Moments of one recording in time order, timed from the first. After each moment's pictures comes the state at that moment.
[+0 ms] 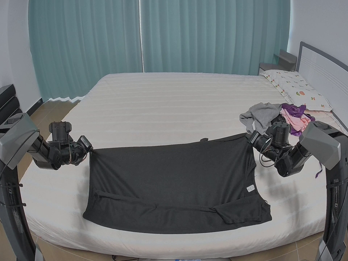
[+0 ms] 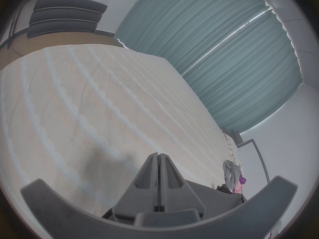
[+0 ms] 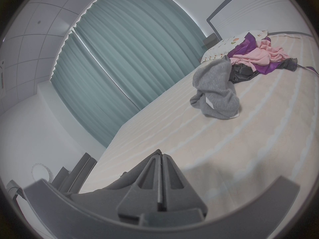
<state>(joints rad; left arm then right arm) 0.11 2.28 -1.10 -0.62 -0.23 -0.76 0.10 2.46 -1.17 -1.05 0.12 0.65</state>
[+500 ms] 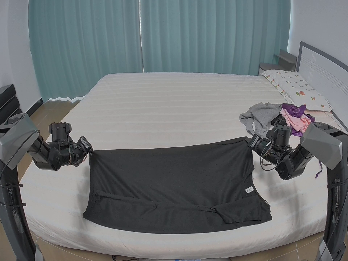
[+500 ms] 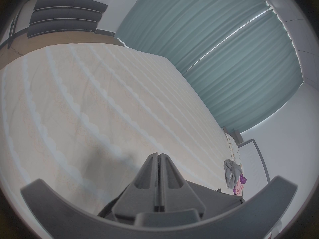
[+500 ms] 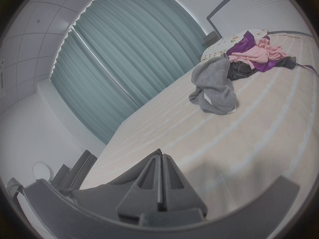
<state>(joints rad) 0.11 2.28 -1.09 -0.62 -0.23 -0.76 0.10 2.44 -1.10 -1.07 0.14 0.64</state>
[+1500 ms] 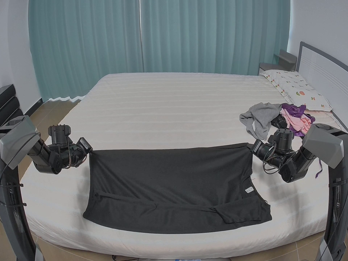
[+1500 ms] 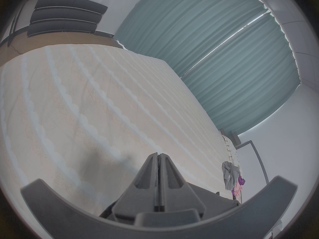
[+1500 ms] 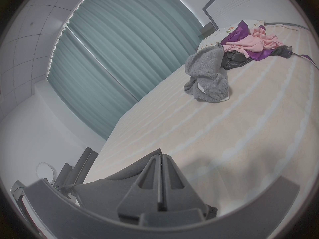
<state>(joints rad) 0.11 2.29 -1.05 -0.72 -0.23 -0.77 0.08 2.44 -1.04 -1.06 0.20 0.66</state>
